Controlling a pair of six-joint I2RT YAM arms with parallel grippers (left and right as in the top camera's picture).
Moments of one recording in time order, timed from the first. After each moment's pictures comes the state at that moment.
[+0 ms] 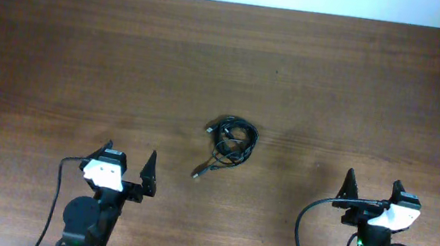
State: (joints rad) left arm -0.06 0.11 0.01 -0.08 0.07 -0.09; right arm -0.10 0.01 0.01 -0.07 -0.04 0.13
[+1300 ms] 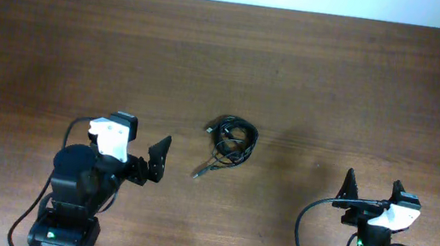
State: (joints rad) left arm -0.06 0.60 0.49 -0.28 0.28 -0.10; right arm -0.10 0.01 0.01 -0.07 -0.04 0.13
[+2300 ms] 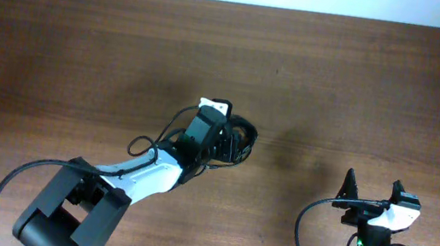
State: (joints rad) left arm -0.56 1.70 0.76 0.13 0.03 -0.48; right arm -0.10 0.01 0.01 -0.07 -0.04 0.13
